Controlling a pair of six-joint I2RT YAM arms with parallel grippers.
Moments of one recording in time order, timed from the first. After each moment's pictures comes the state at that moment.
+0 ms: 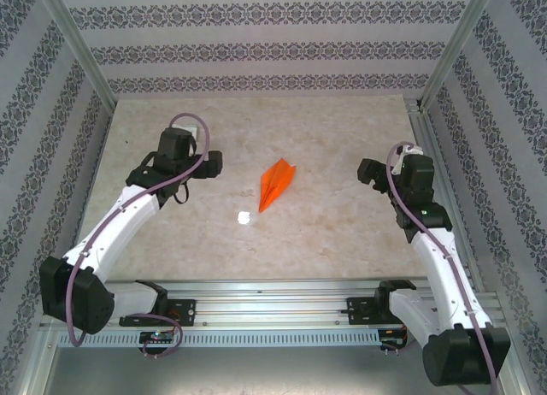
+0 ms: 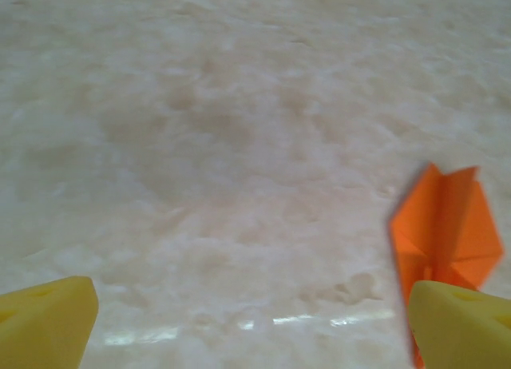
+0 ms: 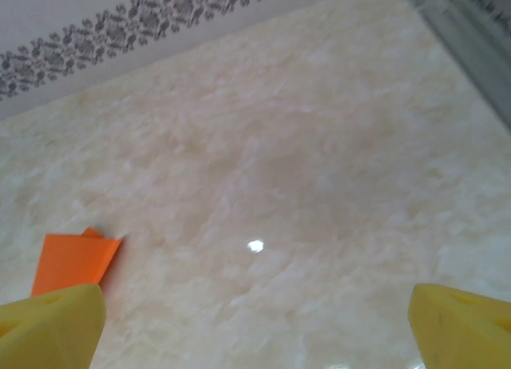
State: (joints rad) left arm -0.31 1.25 1.04 -0.50 -0.14 -0.27; right arm 0.02 0.87 0.72 -0.36 0.02 0.28
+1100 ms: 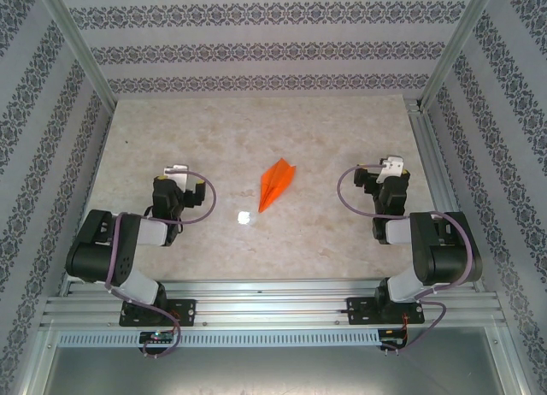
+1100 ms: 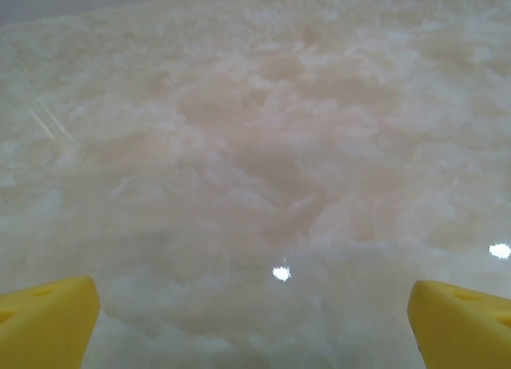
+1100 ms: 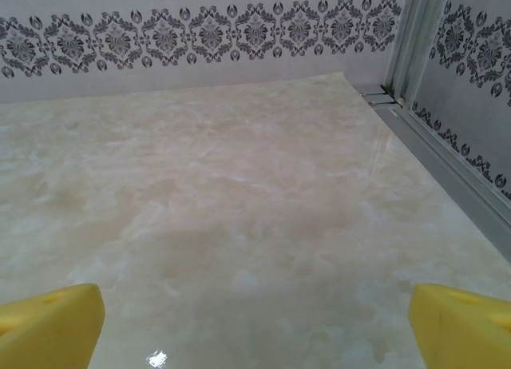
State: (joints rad) left arm -0.12 1.57 0.37 0.77 -0.10 0.05; right arm -0.01 1.53 0.34 0.95 0.12 0.02
